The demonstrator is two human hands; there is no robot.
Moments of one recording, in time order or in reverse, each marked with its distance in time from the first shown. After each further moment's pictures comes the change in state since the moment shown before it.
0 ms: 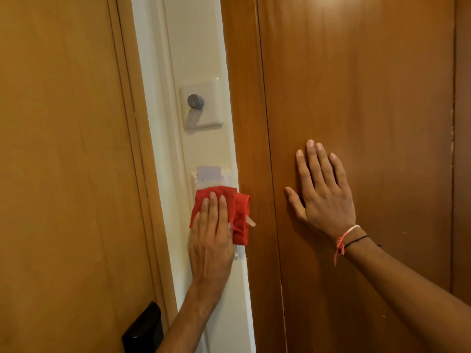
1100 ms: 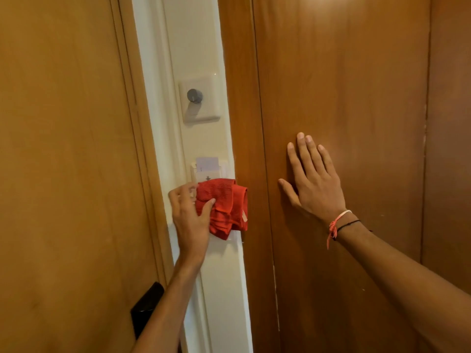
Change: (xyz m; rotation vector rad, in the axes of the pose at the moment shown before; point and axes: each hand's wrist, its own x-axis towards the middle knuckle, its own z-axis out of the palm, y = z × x) left_hand 0.029 -0.009 -0.048 -0.662 0.143 -0.388; right_hand 0.003 0.008 -0.030 0.062 -0.179 -0.015
